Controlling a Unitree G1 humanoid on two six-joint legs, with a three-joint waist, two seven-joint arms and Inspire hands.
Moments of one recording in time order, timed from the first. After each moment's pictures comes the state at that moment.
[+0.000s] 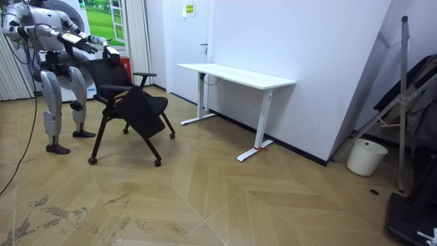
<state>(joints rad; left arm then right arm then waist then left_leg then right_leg) -0.40 0.66 -0.32 0.20 0.62 0.02 -0.62 -0.28 -0.71 0.23 -0.17 -0.53 0.10 0.59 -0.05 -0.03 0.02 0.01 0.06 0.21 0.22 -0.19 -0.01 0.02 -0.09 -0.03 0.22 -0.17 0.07</state>
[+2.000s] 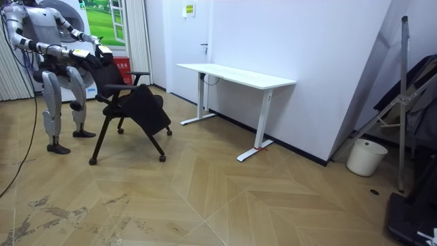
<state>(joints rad) -0.40 0.57 -0.52 0.09 0.70 0.08 -0.58 -0.19 -0.54 0.33 0.25 -0.76 -0.04 0.00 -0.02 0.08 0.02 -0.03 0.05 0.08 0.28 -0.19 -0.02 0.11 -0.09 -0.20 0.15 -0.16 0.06</state>
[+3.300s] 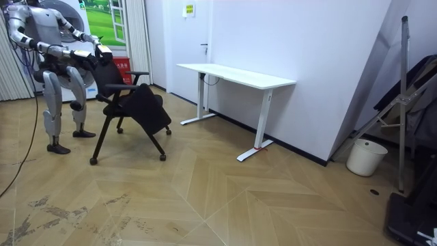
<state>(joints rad) -0.47 0.61 -0.59 0.08 0.70 0.04 -0.60 -0.14 -0.56 0.33 0.26 -0.82 -0.07 -0.08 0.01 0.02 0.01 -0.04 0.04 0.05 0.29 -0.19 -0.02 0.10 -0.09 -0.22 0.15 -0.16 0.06</state>
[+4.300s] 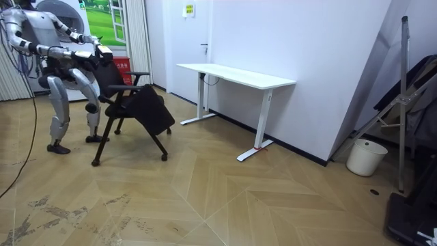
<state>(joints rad) -0.44 0.60 -0.55 0.15 0.65 -0.03 -0.65 -0.12 -0.58 0.35 0.25 -0.78 -0.09 -0.01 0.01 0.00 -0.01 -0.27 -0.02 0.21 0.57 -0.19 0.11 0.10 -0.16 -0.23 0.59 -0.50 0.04</state>
